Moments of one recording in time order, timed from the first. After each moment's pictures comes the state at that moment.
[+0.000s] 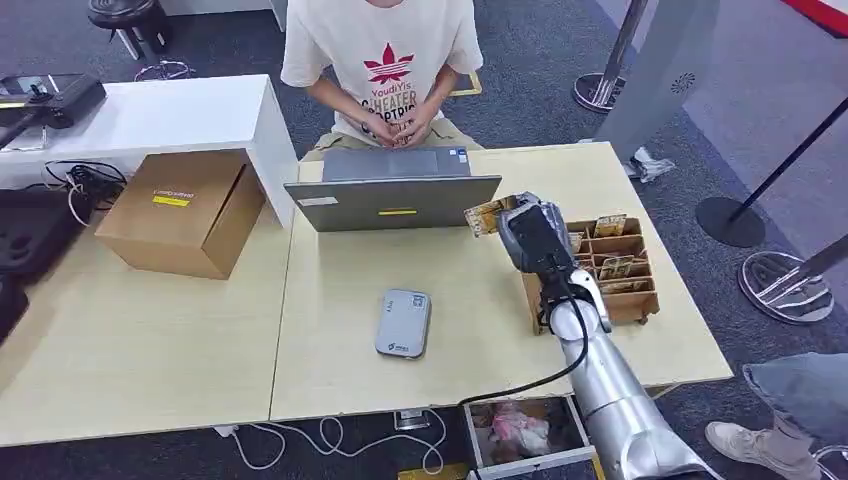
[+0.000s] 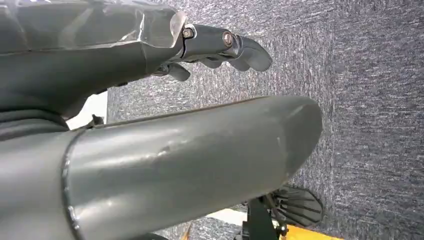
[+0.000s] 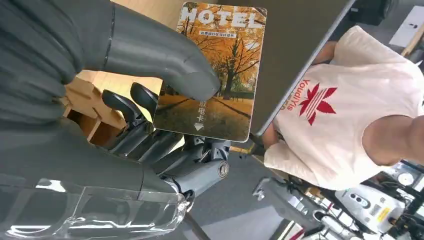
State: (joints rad) left arm -0.14 -0.13 0.73 -0.22 -0.68 0.27 -0.02; right arm -0.53 -0.01 0.14 -0.82 0.37 -0.11 -0.34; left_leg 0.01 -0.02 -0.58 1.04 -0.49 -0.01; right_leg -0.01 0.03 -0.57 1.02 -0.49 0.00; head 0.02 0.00
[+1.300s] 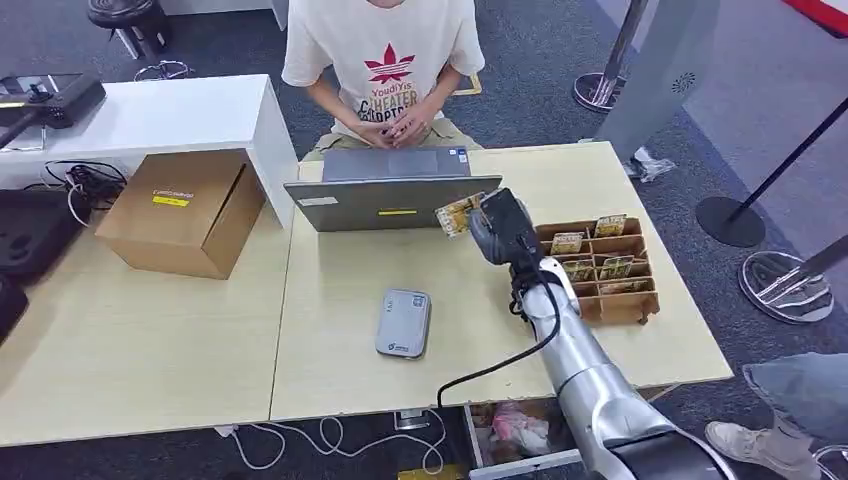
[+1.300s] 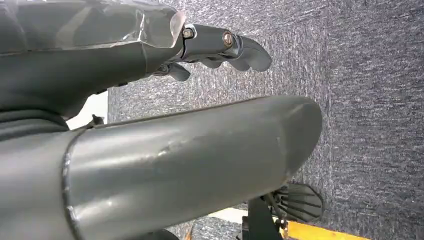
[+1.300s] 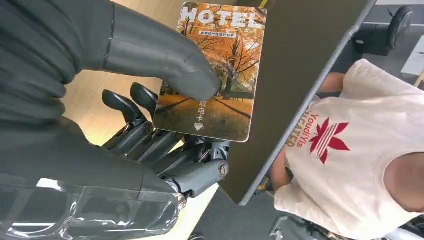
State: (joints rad) left arm -0.16 -0.14 0.72 -0.22 -0.71 0.27 0.01; right arm -0.66 0.08 0.12 -0.56 0.34 -0.08 -0.36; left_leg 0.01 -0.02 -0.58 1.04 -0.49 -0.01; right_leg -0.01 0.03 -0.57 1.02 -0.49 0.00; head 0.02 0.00
